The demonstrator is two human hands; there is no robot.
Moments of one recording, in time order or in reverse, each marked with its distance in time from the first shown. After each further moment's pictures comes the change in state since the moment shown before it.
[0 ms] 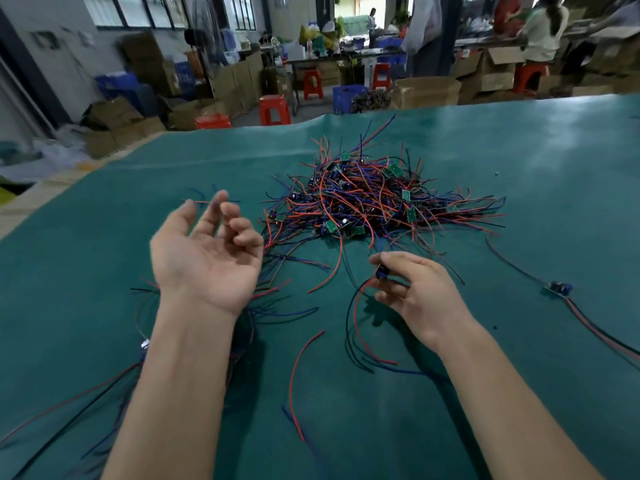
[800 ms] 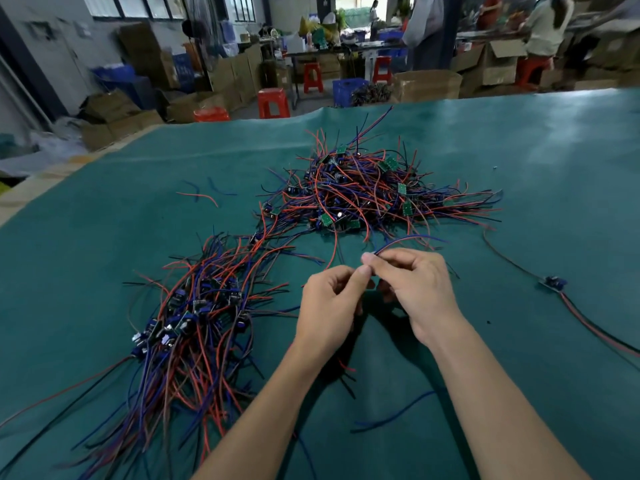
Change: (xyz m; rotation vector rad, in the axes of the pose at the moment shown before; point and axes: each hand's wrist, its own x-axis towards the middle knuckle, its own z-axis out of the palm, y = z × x) left_hand 0.015 -0.145 -0.049 1.187 -0.331 0.276; right_hand 0.011 0.016 -0.008 -0.421 0.101 -0.371
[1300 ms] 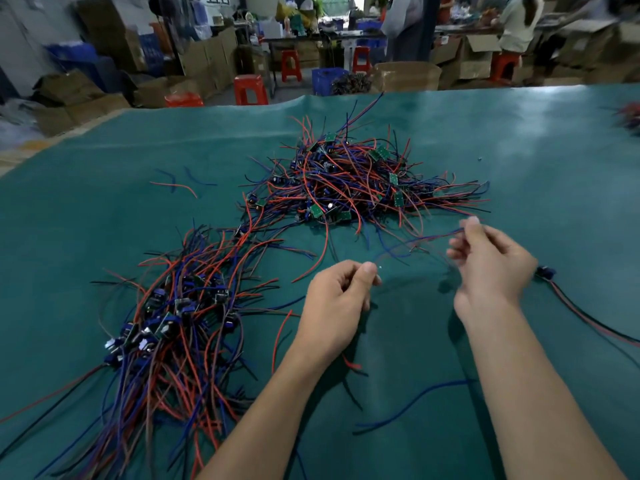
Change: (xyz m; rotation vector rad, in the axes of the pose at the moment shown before) left_hand 0.001 -0.007 0.007 -0.017 -0.103 0.060; right_hand 0.022 -0.008 -0.049 0.367 0.677 0.014
